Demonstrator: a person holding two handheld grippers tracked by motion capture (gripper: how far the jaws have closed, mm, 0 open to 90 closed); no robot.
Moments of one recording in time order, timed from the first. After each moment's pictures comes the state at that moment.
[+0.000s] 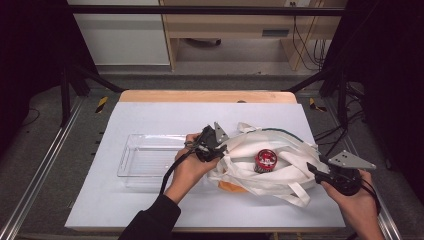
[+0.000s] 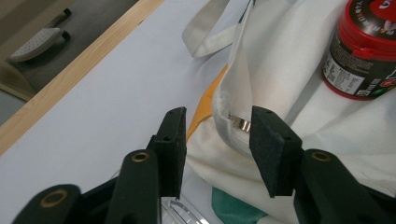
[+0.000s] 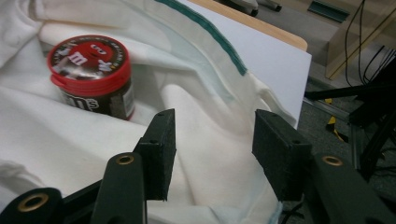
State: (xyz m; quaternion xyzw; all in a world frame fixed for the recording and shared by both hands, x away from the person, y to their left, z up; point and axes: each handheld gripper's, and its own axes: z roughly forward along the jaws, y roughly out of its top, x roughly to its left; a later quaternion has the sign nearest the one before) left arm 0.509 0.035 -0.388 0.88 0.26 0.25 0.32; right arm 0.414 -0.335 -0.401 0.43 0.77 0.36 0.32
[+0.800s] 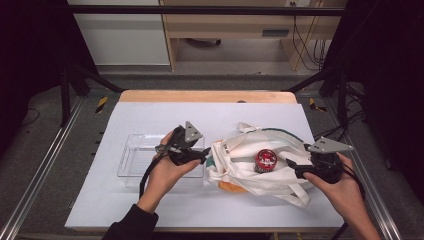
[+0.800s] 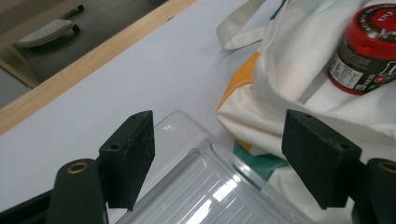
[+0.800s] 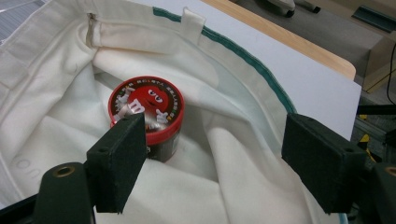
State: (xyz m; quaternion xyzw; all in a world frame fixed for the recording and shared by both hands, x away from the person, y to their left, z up) left arm 0.495 0.106 -0.375 0.85 0.31 0.24 0.36; right arm 0.442 -0.289 -0.375 0.39 0.80 0.36 0.28
